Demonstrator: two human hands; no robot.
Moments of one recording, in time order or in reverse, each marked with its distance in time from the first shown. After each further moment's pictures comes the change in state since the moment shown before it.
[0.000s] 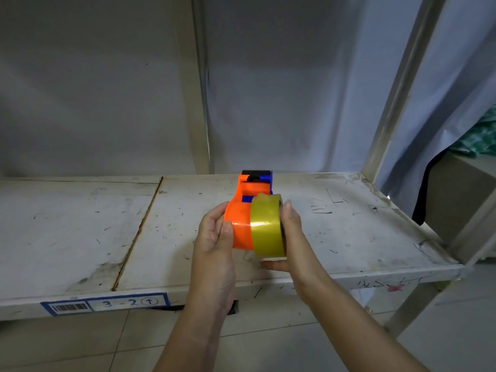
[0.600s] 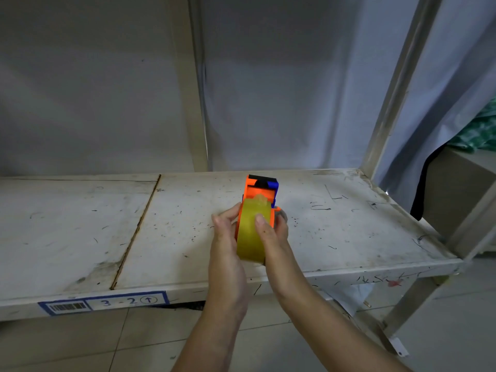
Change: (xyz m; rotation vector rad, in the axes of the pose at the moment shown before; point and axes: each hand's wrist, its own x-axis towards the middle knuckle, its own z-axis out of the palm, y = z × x) left_hand -0.019 0.005 0.023 -0.038 -0.024 -0.010; right_hand -0.005 0.025 0.023 0.026 0.007 -0.116
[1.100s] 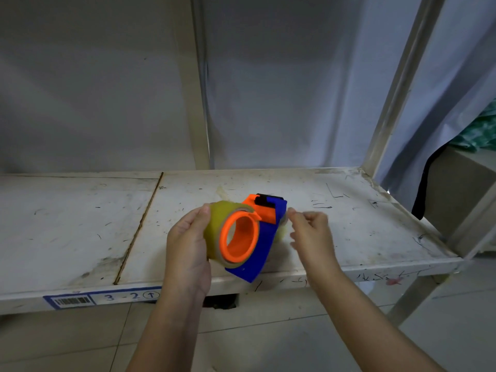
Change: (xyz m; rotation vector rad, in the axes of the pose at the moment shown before) left_hand 0.027 0.021 -0.039 0.035 0.216 -0.125; right_hand 0.016 -0.016 -0.042 -0.257 0.391 0.173
